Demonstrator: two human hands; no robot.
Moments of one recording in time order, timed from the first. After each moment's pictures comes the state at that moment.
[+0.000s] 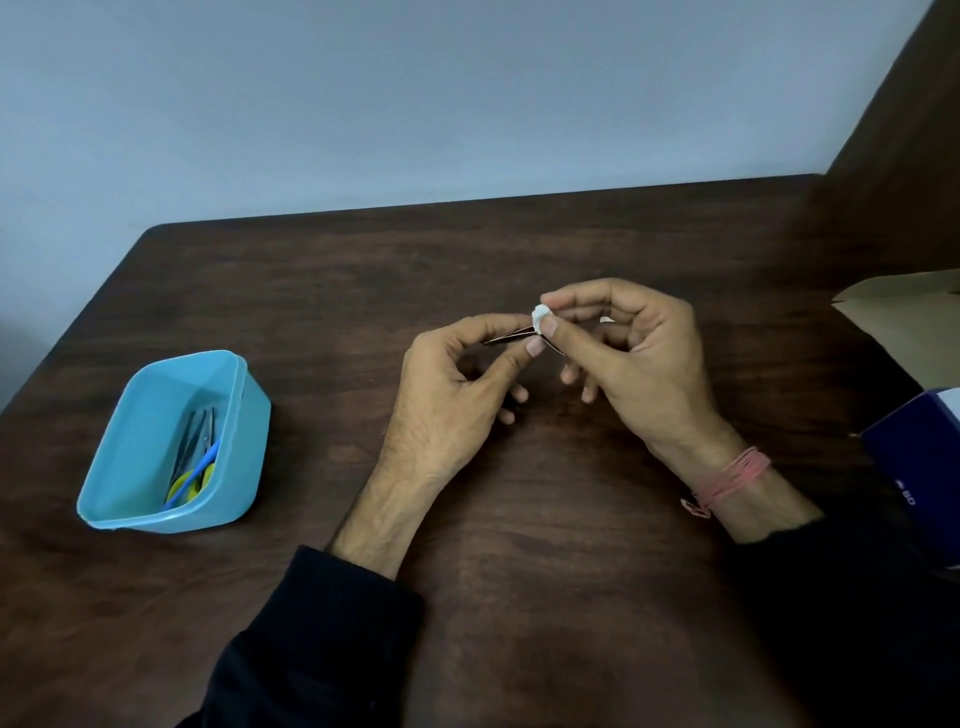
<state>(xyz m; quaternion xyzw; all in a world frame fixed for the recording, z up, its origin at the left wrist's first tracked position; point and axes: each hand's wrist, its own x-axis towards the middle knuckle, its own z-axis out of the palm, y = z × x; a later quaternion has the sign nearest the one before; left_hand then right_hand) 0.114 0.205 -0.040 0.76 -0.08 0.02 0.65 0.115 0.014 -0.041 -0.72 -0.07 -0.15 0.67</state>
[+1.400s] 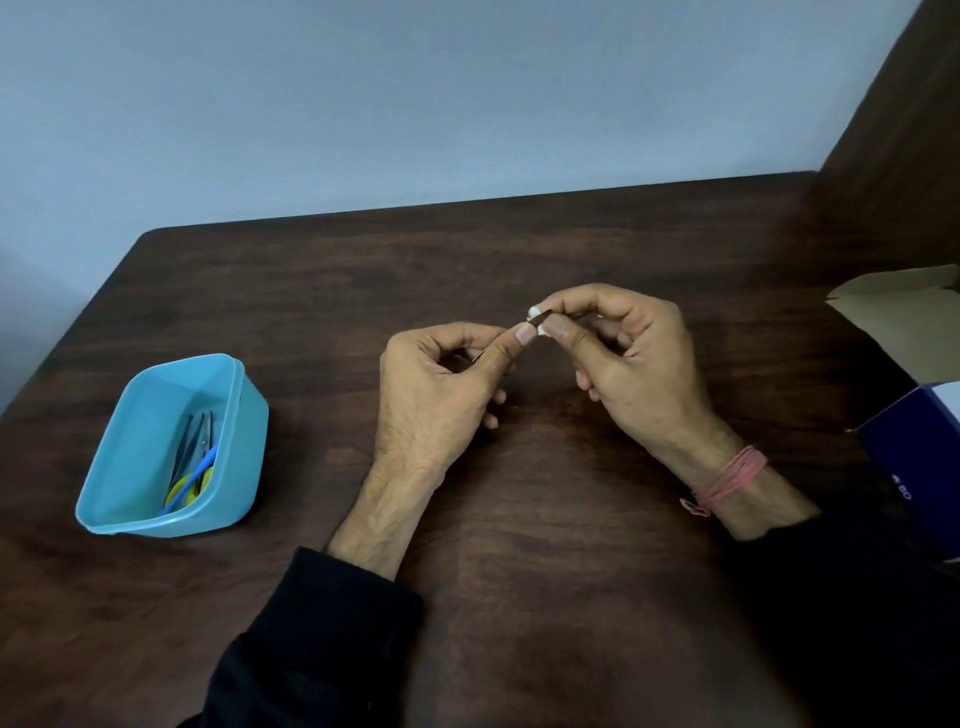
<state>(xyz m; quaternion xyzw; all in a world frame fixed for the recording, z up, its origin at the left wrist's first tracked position) 0.111 0.206 -0.031 0.77 0.00 0.05 0.64 0.116 0.011 -0.045 -0.76 -0.10 -0.13 0.63</state>
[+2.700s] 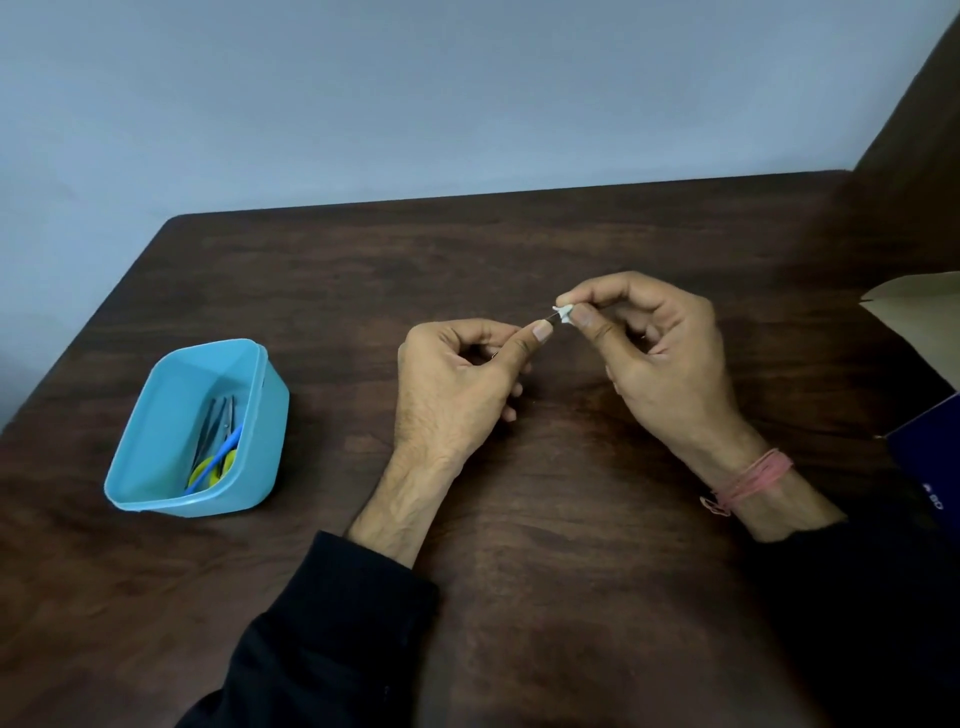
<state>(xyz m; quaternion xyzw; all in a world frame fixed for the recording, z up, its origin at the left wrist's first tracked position) 0.114 0.204 -0.034 0.78 0.03 0.05 0.63 0.115 0.014 -0.043 -0.75 -0.14 -0.18 0.62</state>
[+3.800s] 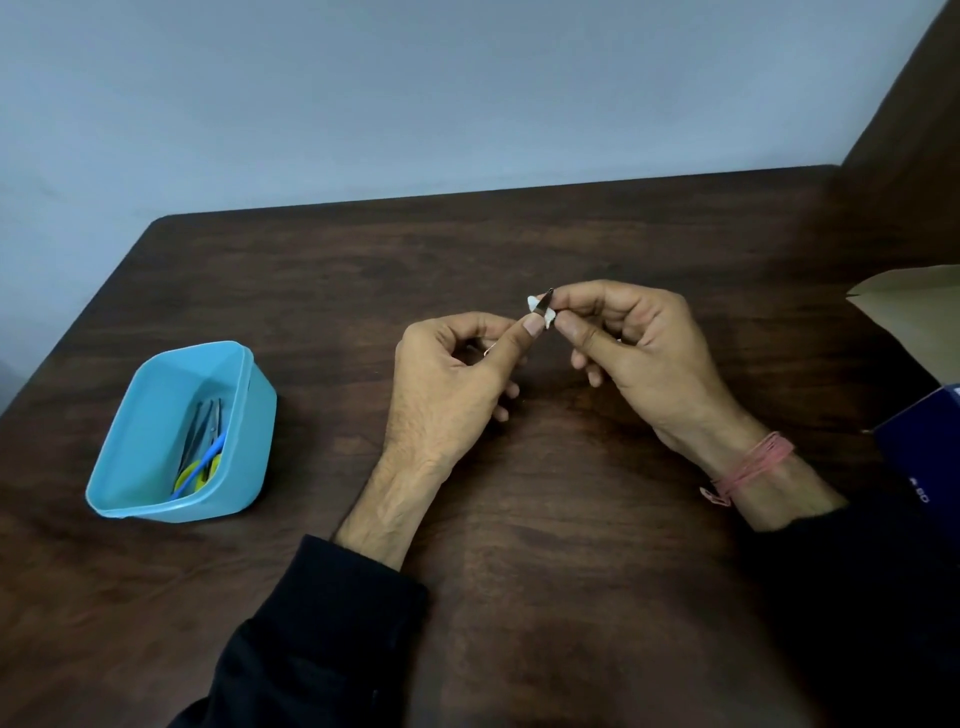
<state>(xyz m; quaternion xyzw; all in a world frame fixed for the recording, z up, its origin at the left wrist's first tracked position) 0.112 0.204 -0.032 0.78 -0.01 0.03 0.62 0.125 0.005 -0.050 -0.74 -0.11 -0.07 0.66</state>
